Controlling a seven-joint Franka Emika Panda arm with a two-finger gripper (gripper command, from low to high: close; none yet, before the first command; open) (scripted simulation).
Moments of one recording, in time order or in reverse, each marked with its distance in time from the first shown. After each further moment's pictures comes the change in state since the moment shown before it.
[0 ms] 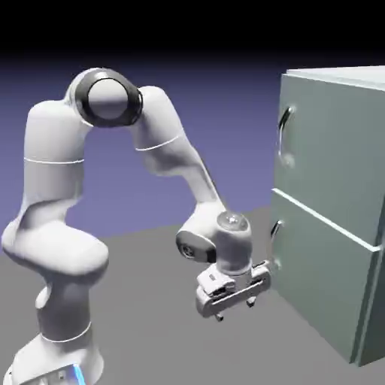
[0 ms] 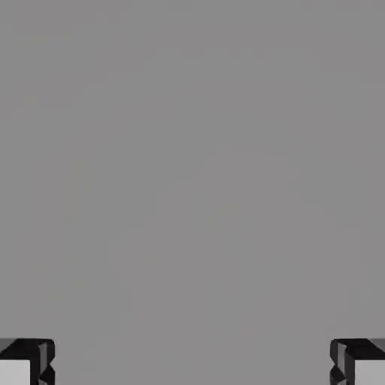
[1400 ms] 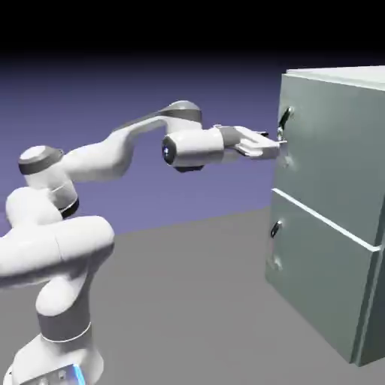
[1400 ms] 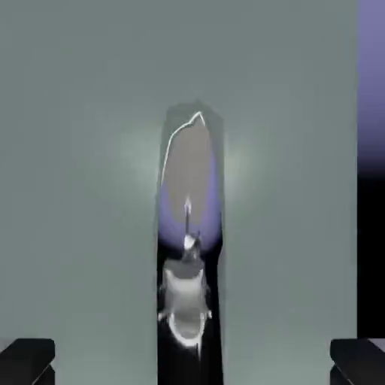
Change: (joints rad) arm 0.947 1.267 -1.112 0.361 1.591 -0.313 1.189
